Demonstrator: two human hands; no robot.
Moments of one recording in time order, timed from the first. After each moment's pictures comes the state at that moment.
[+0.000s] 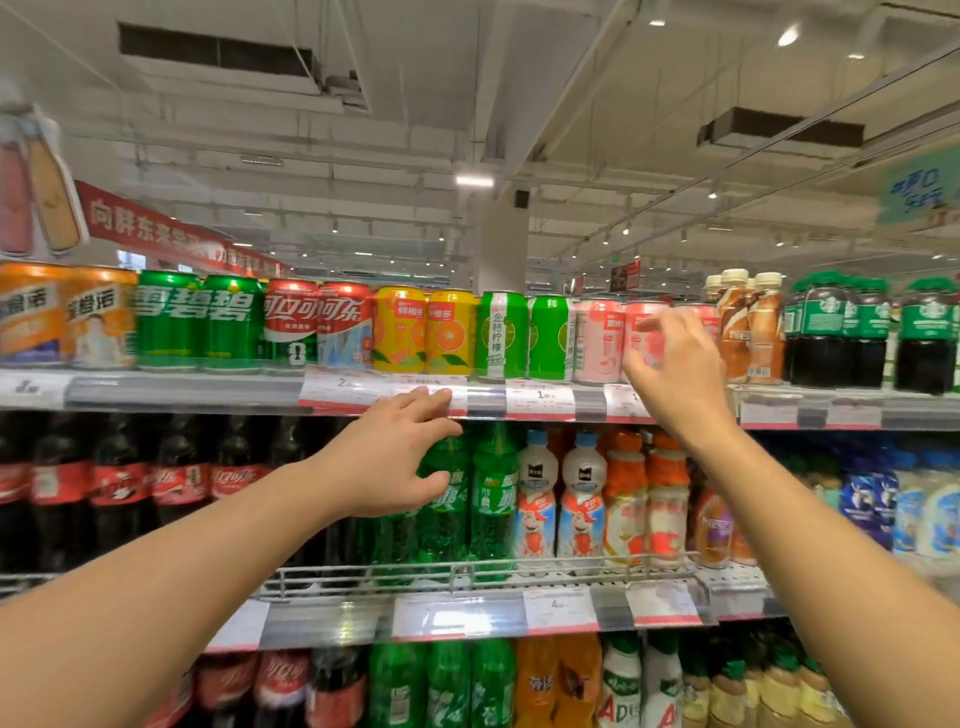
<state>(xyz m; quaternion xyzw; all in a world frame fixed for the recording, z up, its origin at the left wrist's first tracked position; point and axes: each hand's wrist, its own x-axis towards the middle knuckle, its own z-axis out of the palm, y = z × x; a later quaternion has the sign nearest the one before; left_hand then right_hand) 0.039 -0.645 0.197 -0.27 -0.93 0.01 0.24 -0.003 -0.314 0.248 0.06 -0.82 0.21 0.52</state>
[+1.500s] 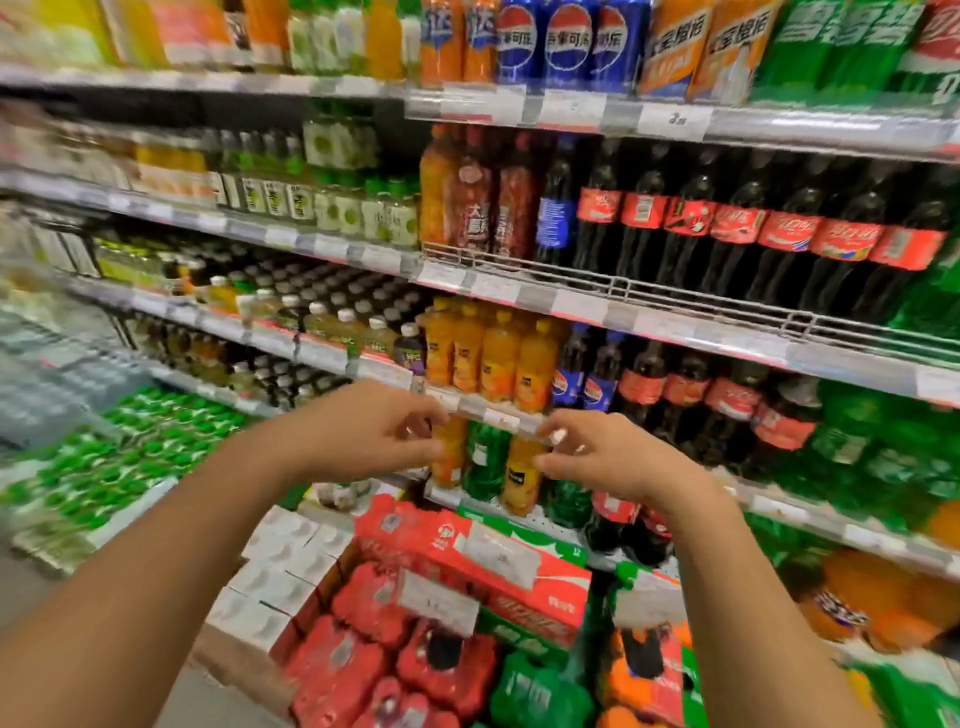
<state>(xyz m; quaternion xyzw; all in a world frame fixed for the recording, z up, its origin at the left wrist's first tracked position) 0.426 -1.144 0.029 -0.02 -0.99 -0.15 -0.04 0.282 -0.888 -0.004 0.37 -0.90 0.18 -0.14</state>
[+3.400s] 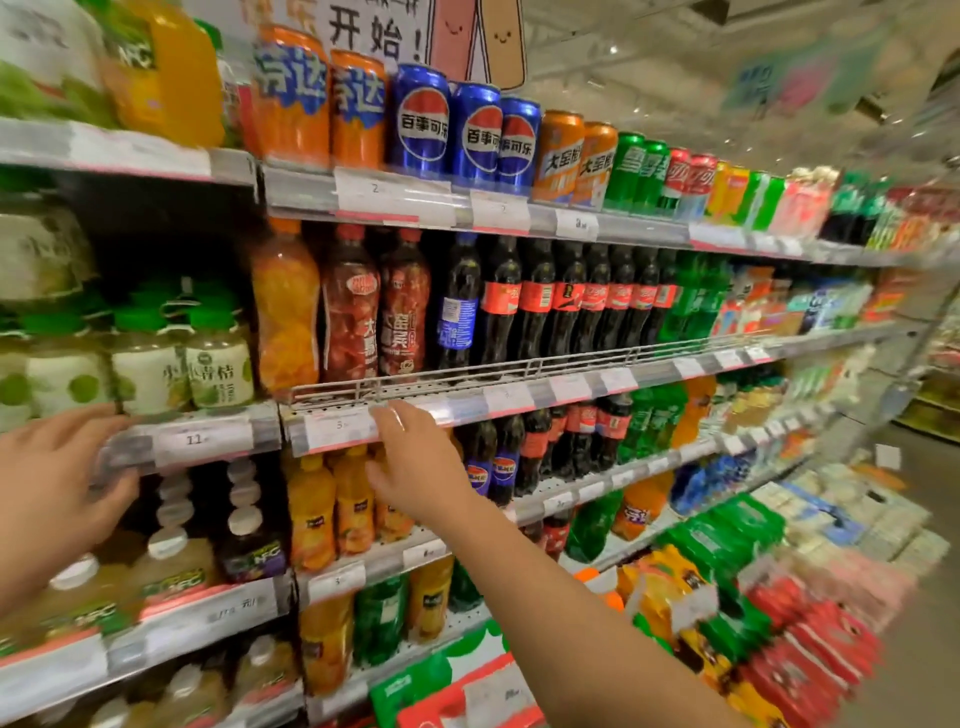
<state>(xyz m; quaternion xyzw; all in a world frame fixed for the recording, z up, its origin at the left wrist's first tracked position) 0.035 -1.605 -0.075 -0.16 -0.93 -0.20 0.26 0.127 -1.236 -0.027 0.10 -0.97 0.11 0.21</state>
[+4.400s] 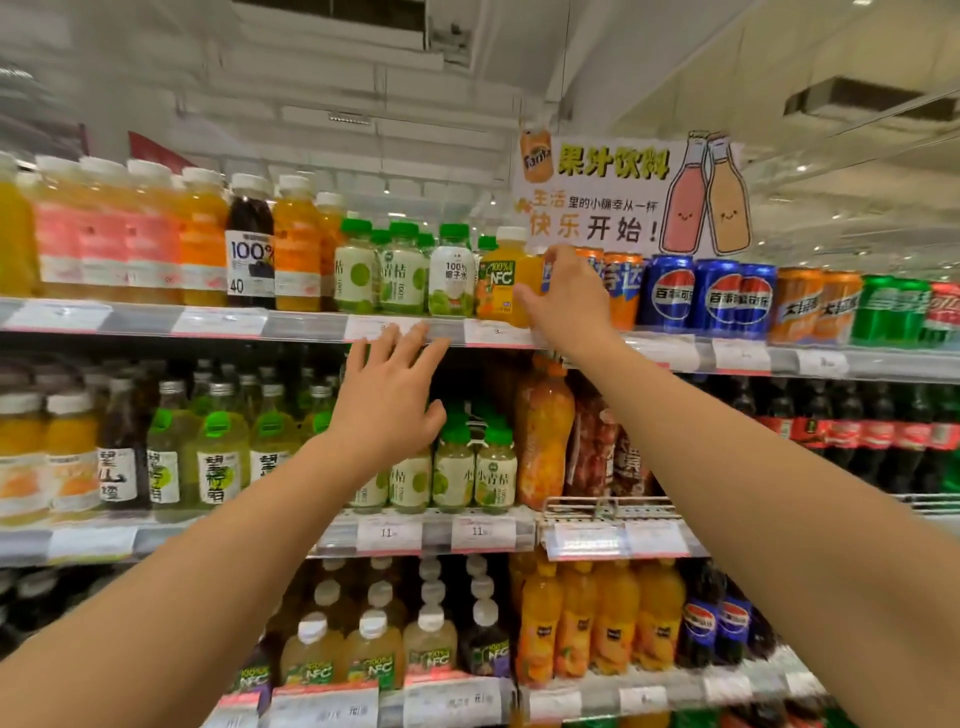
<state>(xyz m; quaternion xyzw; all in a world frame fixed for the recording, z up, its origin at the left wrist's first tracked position) 0.114 -1.605 0.162 -0.13 -0.92 -0.01 0.38 0.068 -1.389 0.260 0.10 -0.86 0.25 0.42</state>
